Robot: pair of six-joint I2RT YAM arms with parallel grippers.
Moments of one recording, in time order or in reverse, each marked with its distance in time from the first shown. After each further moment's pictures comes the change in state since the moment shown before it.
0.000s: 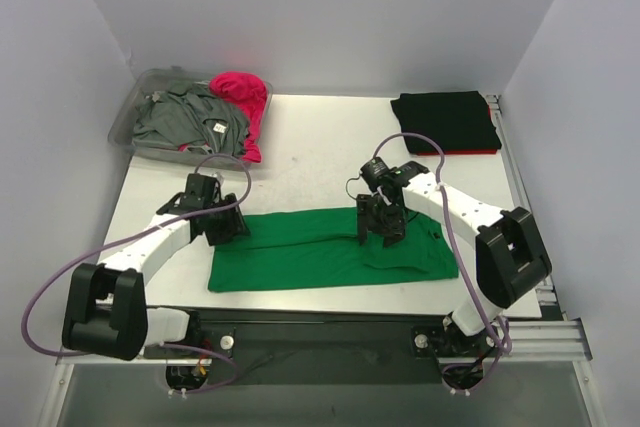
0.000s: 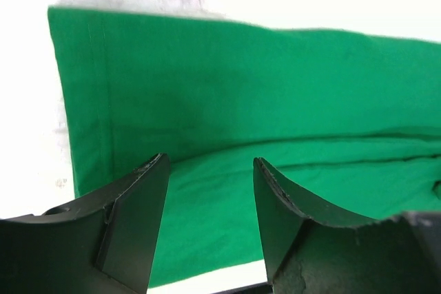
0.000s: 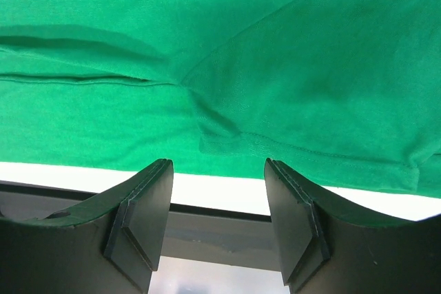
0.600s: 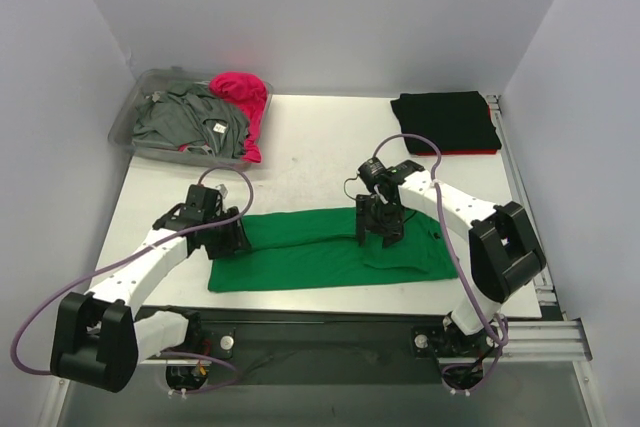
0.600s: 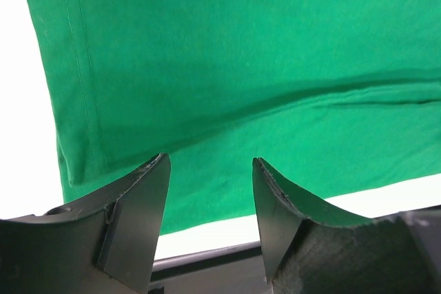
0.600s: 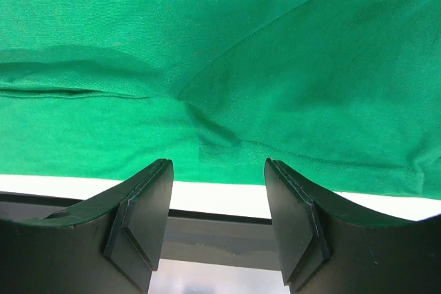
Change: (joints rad) left arm -0.058 -0.171 -0.060 -0.134 0.015 -0.005; right arm -0.008 0.046 0.015 -0.001 0.008 0.022
